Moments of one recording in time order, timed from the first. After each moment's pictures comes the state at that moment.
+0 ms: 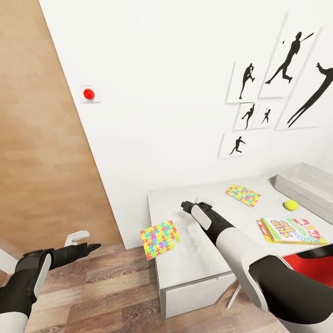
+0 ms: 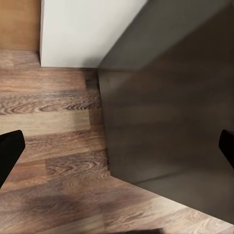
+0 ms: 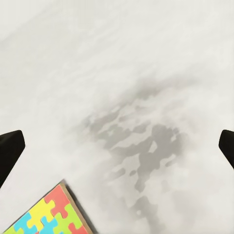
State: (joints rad) left arm -0.49 0.21 0.34 -1.04 0.02 0.77 -0.58; right arm -1.07 0.15 0.34 -0.36 -0.78 0.25 -0.41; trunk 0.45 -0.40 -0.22
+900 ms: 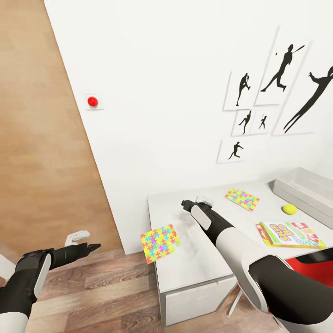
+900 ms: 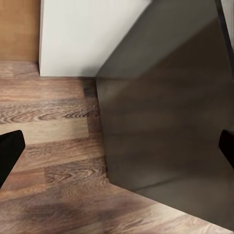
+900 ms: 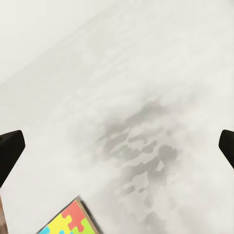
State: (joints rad) left arm -0.49 0.21 0.34 -1.04 0.02 0.77 -0.58; right arm -1.07 0.15 0.34 -0.36 -0.78 0.21 -0.41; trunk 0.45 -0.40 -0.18
